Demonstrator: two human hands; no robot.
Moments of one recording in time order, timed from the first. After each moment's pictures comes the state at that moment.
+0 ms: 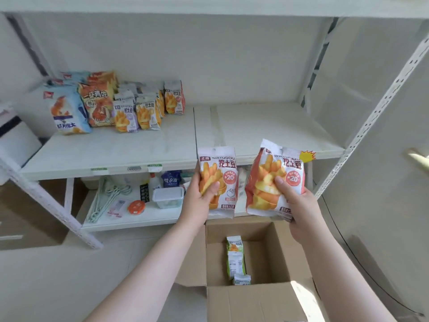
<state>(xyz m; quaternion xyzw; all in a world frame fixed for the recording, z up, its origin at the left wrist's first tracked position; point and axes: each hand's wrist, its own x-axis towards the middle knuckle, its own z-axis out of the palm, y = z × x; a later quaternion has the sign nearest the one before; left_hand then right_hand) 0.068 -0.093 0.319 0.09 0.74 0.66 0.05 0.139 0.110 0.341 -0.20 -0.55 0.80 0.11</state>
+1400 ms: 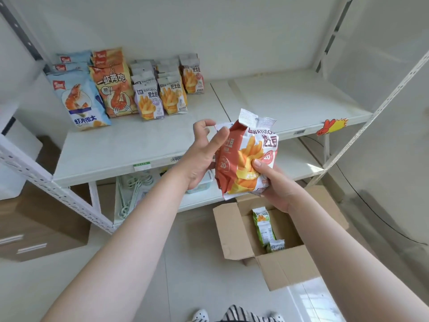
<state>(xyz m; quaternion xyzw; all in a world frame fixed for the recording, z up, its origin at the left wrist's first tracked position) -0.062 -0.310 0.382 0.19 0.63 0.70 0.29 0.032 -0.138 0.334 -0.13 -0.58 0.80 -0.04</state>
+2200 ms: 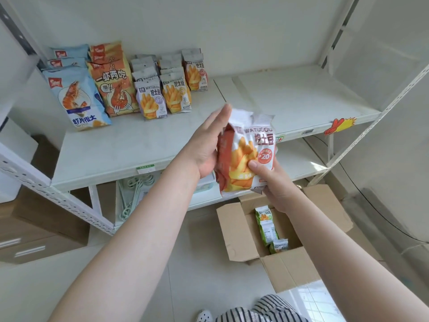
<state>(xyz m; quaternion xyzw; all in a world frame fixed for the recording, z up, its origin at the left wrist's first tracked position) -0.106 -0.303 0.401 0.09 0.56 0.75 0.33 -0.011 -0.159 0.320 -0.12 -0.60 0.79 0.03</state>
